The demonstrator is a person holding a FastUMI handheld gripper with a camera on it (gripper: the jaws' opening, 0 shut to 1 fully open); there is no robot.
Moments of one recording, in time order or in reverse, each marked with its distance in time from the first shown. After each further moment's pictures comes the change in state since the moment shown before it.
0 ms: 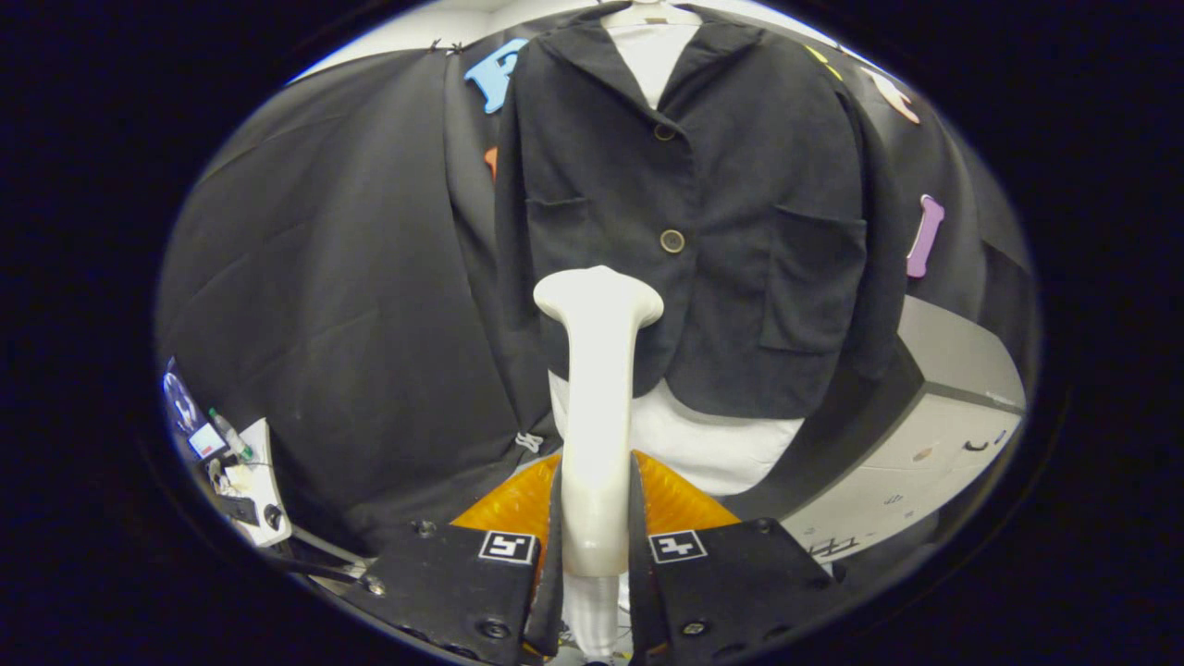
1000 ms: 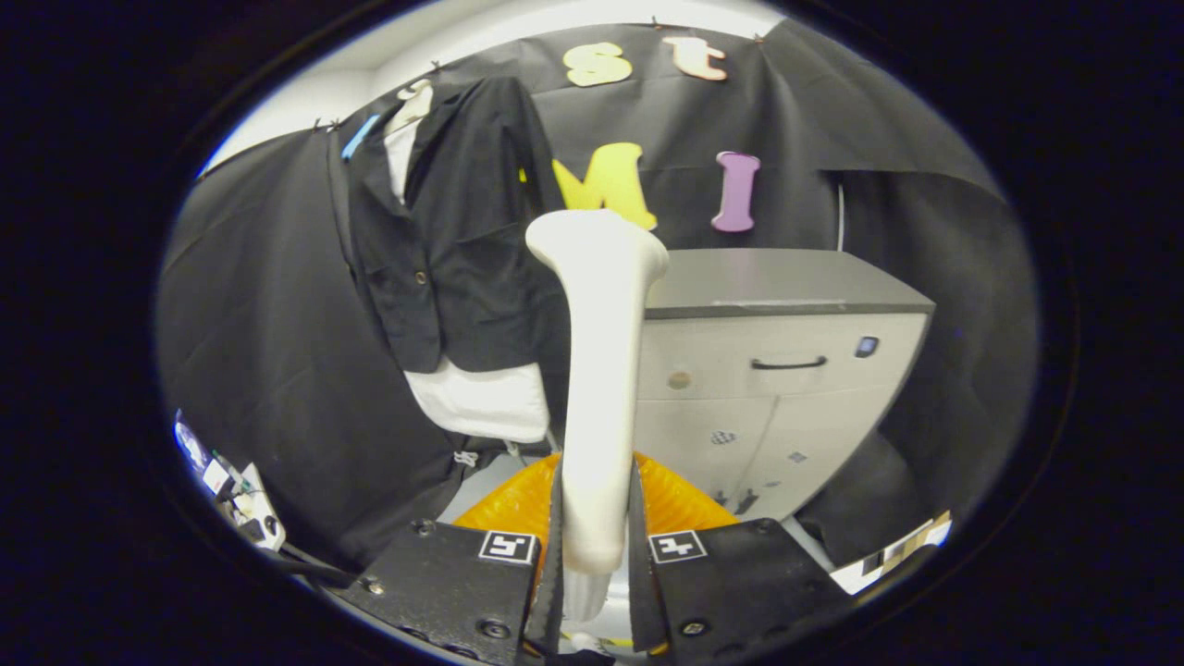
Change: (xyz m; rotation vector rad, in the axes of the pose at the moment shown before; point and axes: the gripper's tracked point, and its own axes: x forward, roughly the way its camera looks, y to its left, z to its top) arm -0.212 -0.281 -0.100 0.259 -0.103 -0.191
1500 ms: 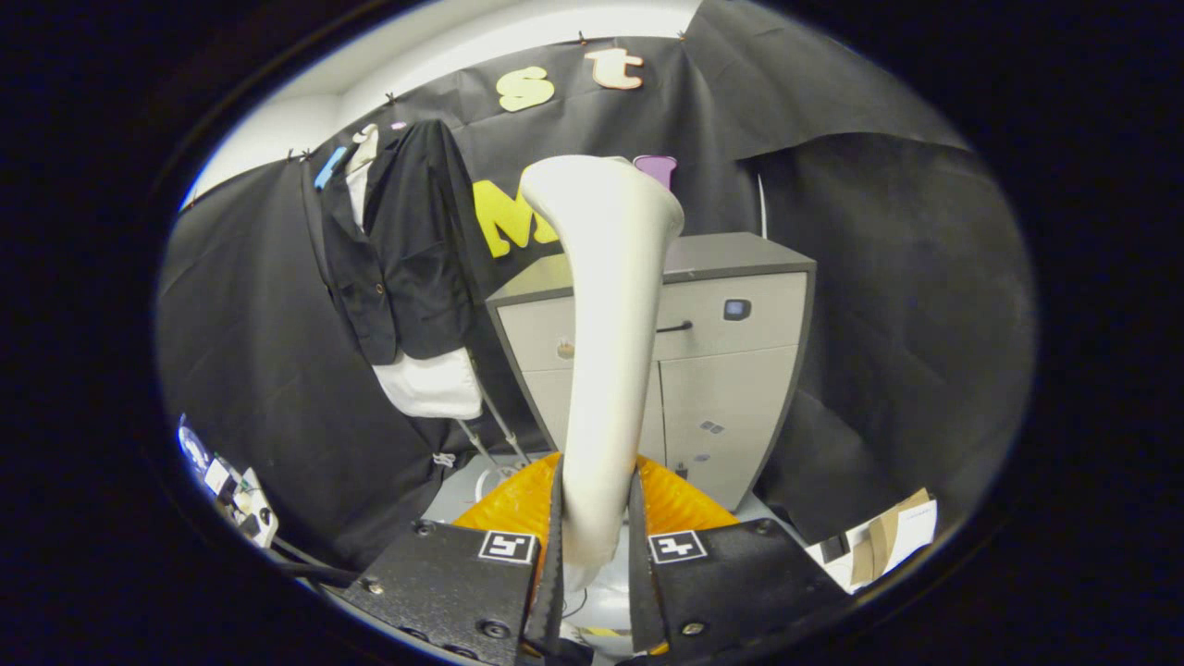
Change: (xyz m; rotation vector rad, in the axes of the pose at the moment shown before) arm -0.094 -0.127 -0.049 0.068 -0.041 -0.036
